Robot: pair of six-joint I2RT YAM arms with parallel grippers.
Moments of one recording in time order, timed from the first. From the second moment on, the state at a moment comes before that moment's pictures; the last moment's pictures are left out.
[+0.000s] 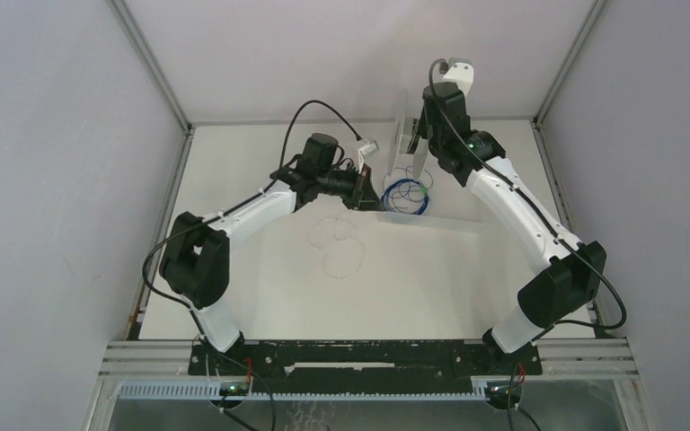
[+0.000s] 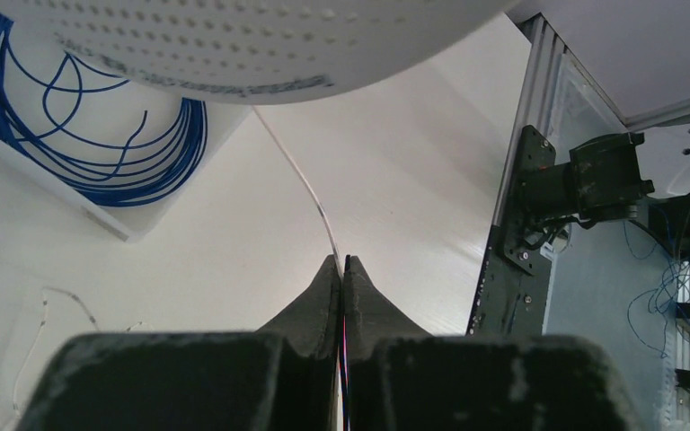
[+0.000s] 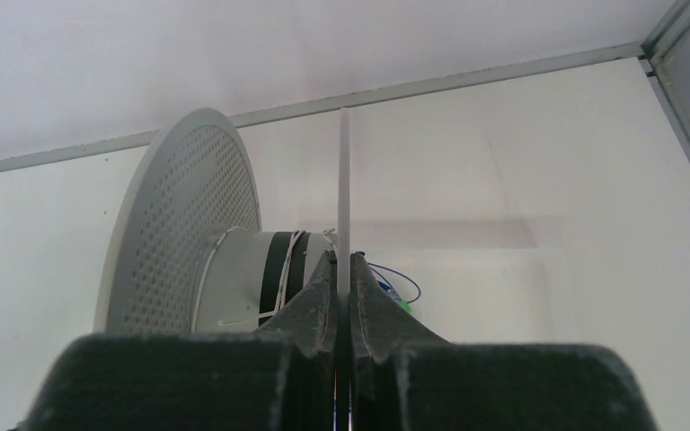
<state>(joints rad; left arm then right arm) -0.58 1.76 1.34 -0.18 0.77 -0.17 0.47 1.58 1.66 -0.49 0.52 0.34</state>
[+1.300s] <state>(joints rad) -0.57 1.75 1.50 -0.20 1.03 -0.40 0.53 1.58 1.41 -0.24 0.57 0.15</state>
